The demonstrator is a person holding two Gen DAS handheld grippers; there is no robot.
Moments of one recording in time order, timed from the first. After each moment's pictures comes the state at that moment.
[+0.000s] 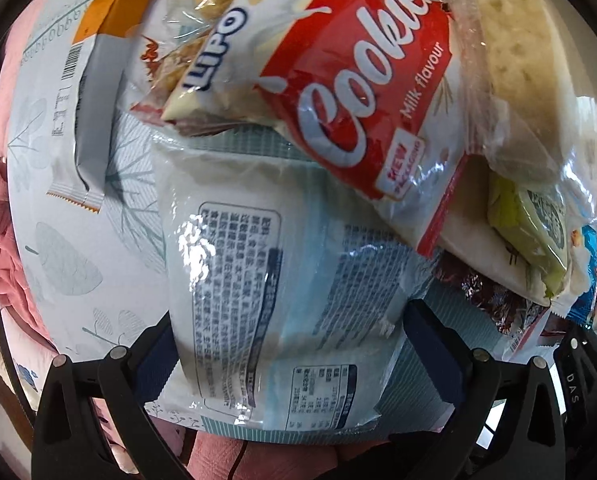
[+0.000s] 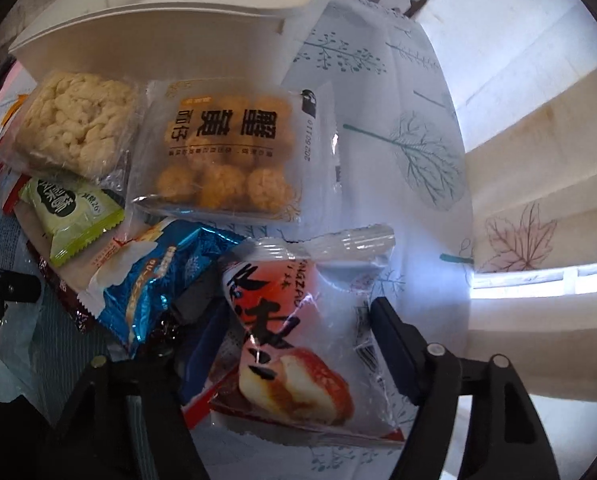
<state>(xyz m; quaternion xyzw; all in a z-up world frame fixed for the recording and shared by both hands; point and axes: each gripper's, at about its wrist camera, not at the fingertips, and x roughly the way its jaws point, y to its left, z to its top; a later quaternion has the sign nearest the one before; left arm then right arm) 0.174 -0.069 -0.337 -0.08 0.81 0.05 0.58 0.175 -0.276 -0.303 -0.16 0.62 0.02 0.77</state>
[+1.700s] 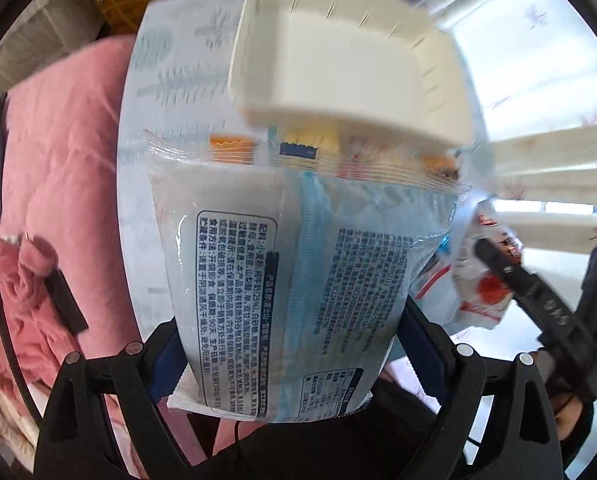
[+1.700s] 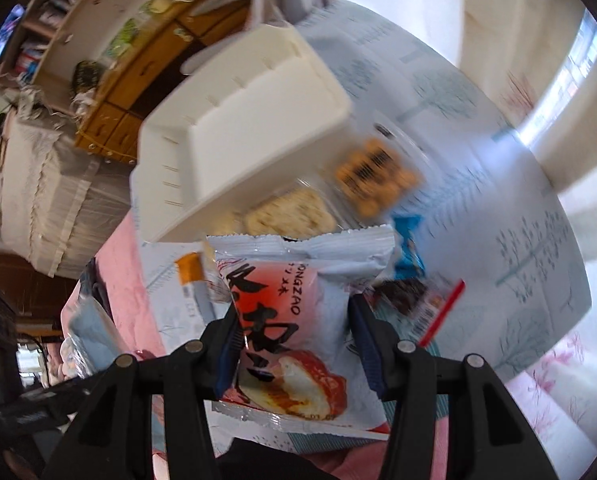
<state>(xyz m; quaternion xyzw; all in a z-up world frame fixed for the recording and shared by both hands) 0.213 0.015 -0.179 -0.08 0.72 -0.08 0.69 0.170 -0.244 -0.180 0.26 0.60 -0.01 0.76</state>
